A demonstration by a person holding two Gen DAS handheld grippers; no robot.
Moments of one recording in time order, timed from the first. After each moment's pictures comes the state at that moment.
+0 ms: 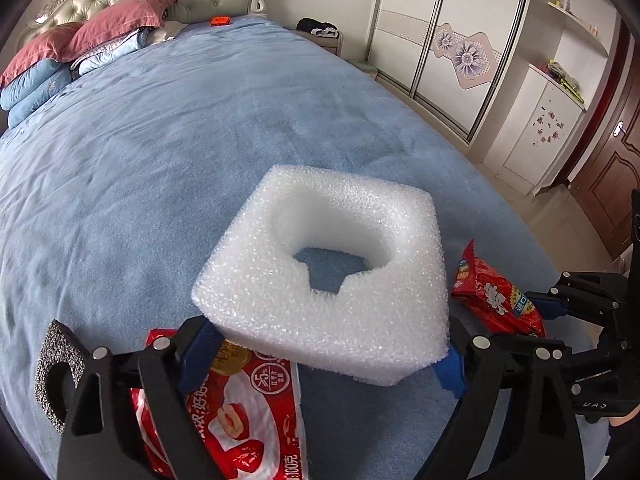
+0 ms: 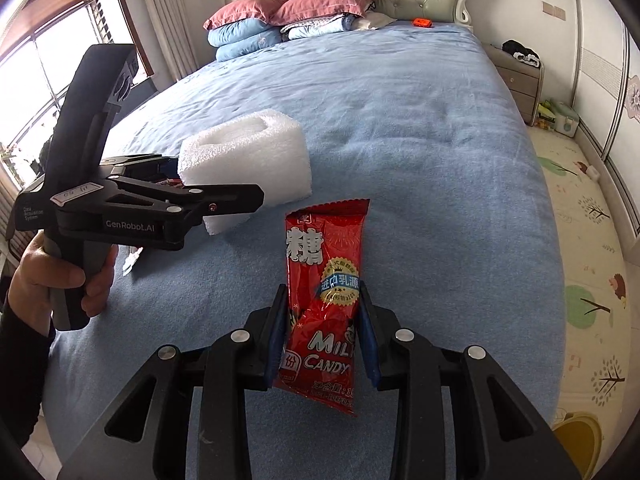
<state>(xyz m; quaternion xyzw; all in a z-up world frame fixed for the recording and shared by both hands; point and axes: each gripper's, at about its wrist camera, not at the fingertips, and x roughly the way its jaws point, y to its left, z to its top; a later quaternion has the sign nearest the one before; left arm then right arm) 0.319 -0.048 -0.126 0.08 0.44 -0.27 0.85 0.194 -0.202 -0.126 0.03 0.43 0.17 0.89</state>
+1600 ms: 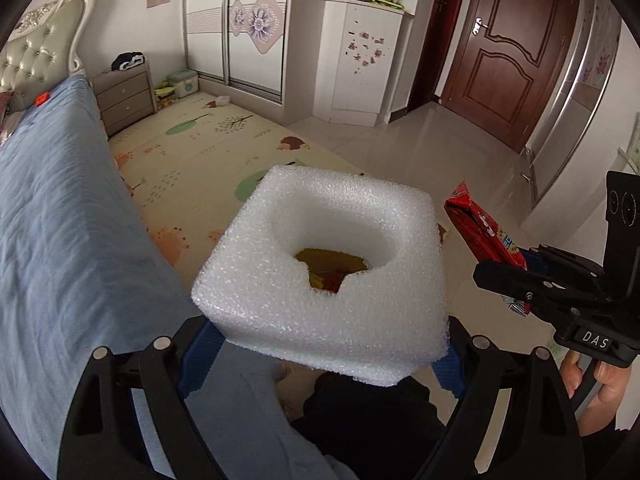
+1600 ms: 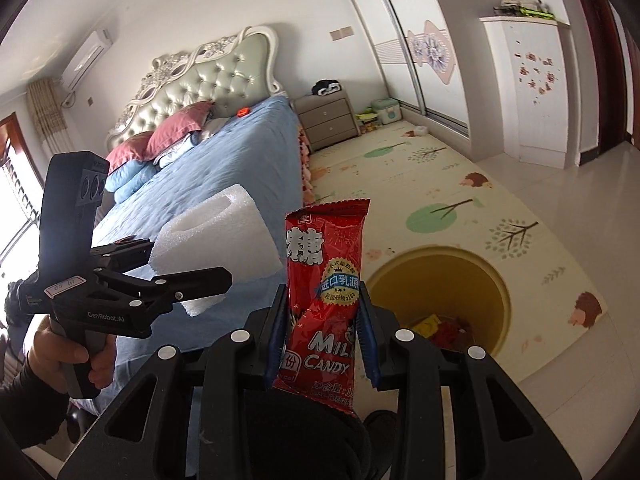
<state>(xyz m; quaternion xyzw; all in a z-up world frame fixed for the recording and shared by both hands) 0.005 -0.339 -0.128 0.18 0.40 -0.48 0.76 -0.175 -0.462 -0.133 0.23 0.29 -0.07 0.93</state>
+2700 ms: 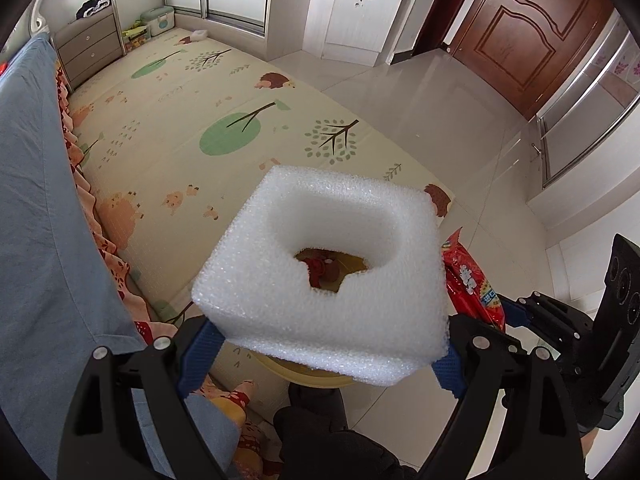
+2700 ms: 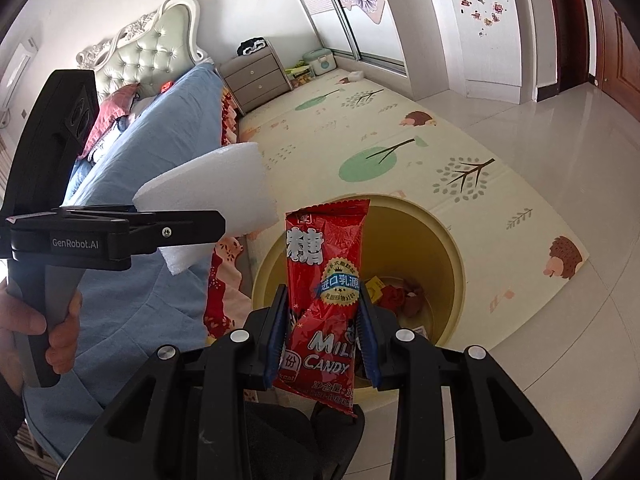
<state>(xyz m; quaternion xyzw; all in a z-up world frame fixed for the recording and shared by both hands) 0.075 -0.488 -0.219 0.21 0.51 -0.46 0.69 -0.139 -0.548 -0.227 0.27 0.38 -0.14 0.87</state>
